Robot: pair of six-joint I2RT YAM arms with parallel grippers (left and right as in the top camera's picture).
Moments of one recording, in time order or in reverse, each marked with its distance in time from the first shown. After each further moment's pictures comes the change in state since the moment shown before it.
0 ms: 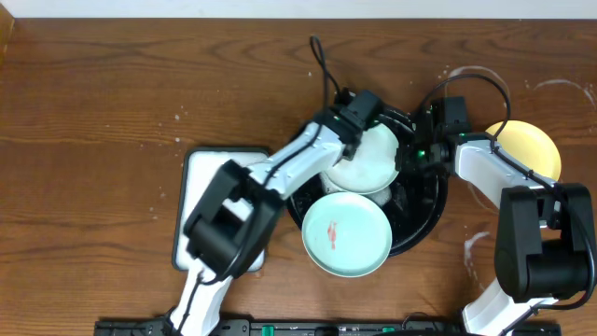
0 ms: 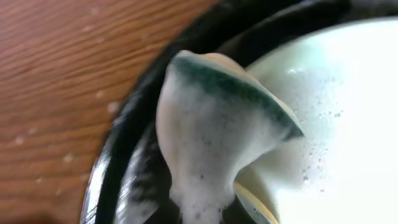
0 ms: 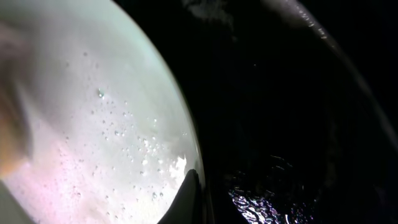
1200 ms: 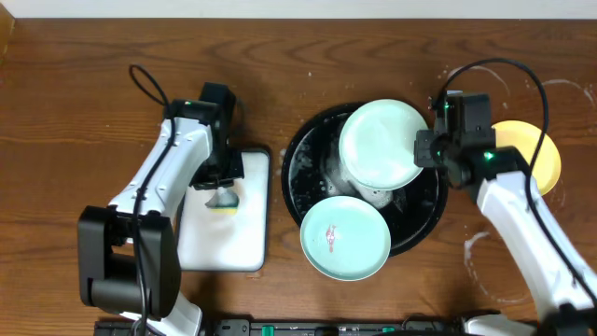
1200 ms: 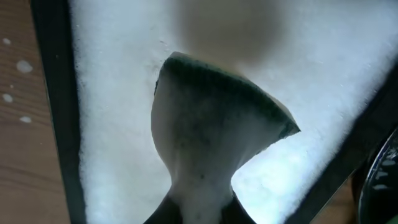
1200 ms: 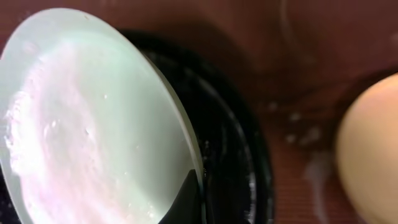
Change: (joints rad) left arm 0.525 -0.385 -0.320 -0.502 0.323 -0.067; right arm 0.100 -0.444 -0.010 -0.148 0.369 -0.051
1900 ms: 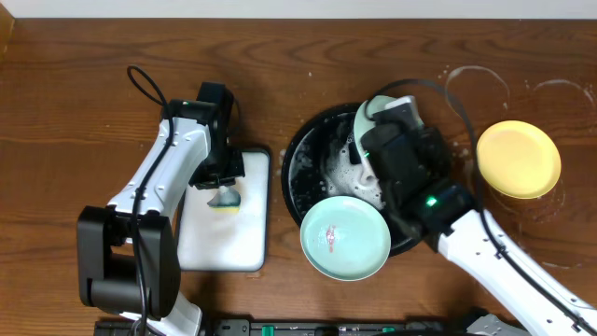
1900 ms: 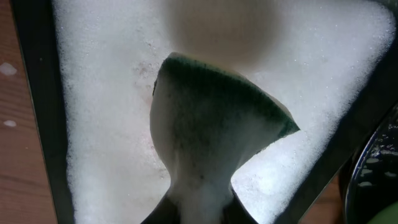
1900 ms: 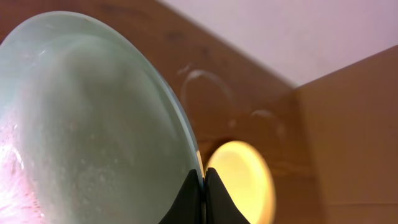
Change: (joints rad) left arm 0.004 0.000 0.000 0.012 0.027 0.000; right arm 0.462 -0.086 0.000 0.028 0.835 -0.228
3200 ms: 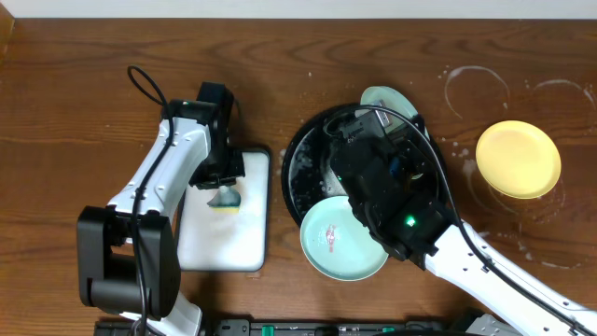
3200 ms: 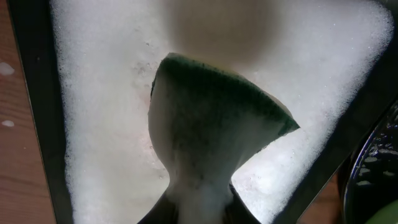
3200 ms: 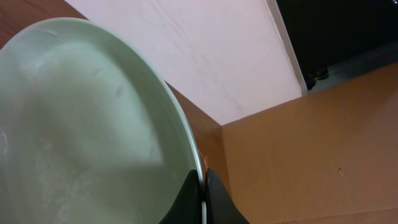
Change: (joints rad) left arm 0.000 0.000 0.000 0.000 0.003 0.000; right arm 0.158 0.000 0.000 0.171 0.310 -0.295
